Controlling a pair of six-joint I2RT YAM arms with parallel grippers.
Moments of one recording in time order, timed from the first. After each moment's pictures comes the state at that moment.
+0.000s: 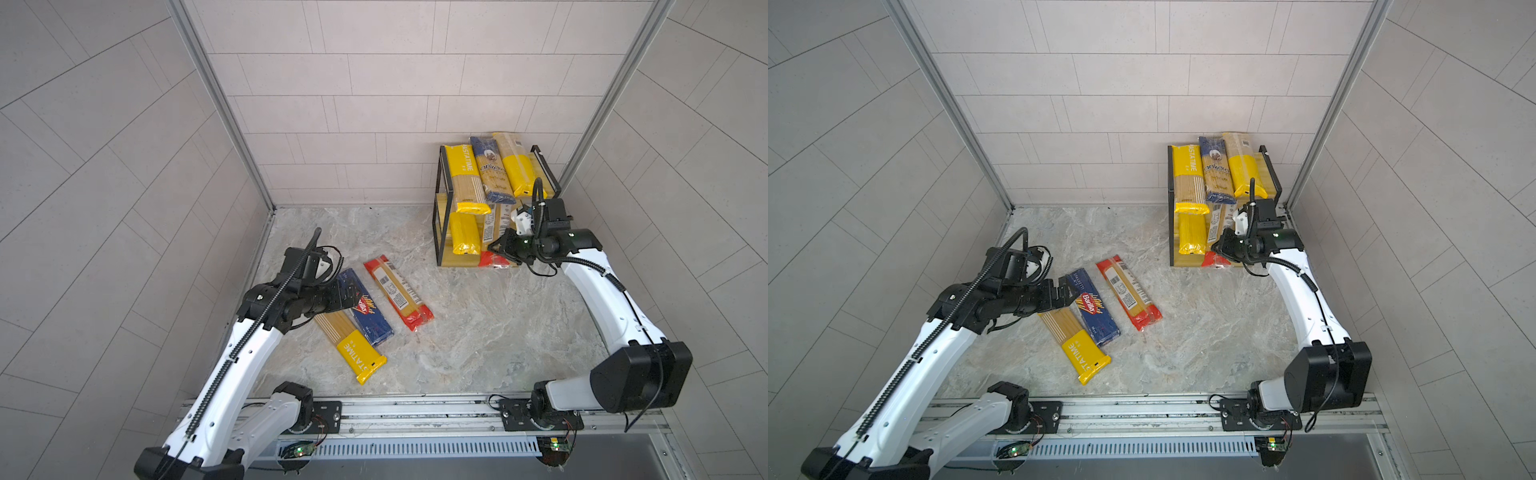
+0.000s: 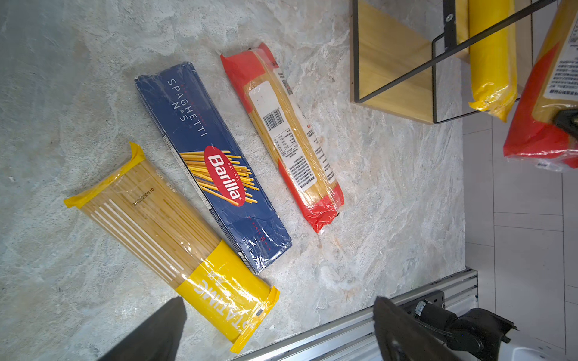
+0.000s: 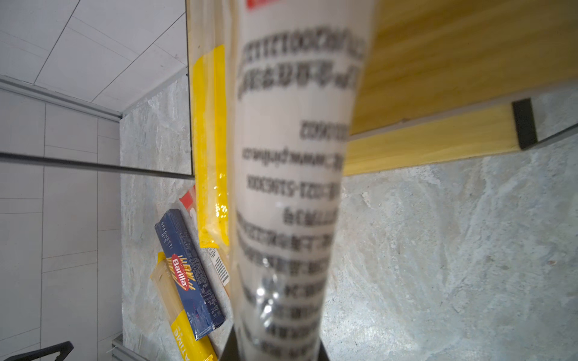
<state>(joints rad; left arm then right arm) -0.27 0.98 1.09 -1.06 0.29 -0.47 0.01 1.42 1.39 -0.86 -0.38 0.42</state>
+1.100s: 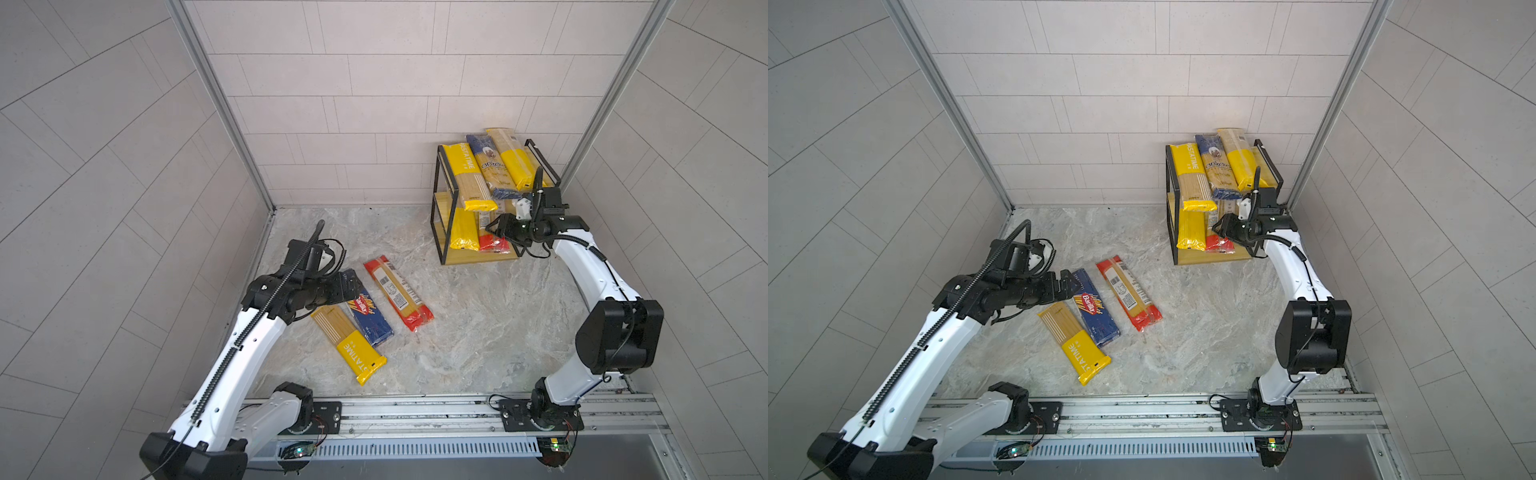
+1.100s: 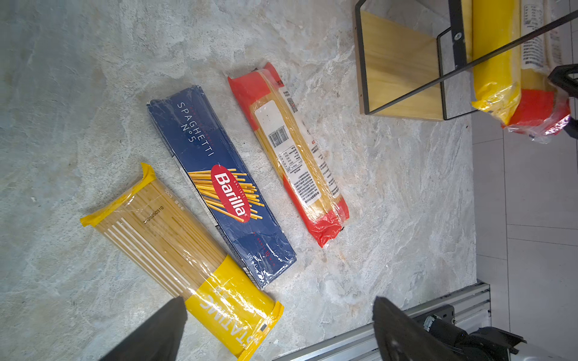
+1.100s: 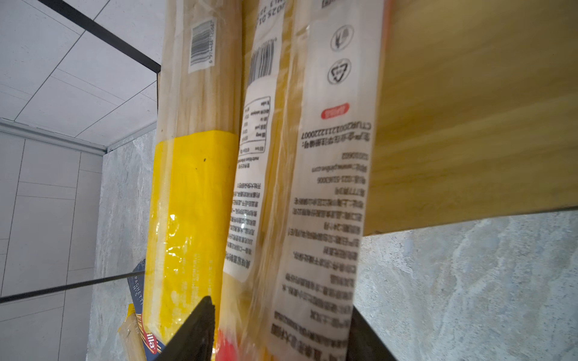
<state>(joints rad) -0.27 1.03 1.14 -1.04 0.25 -0.46 -0.07 1.60 1.46 -0.70 -0.38 0.36</state>
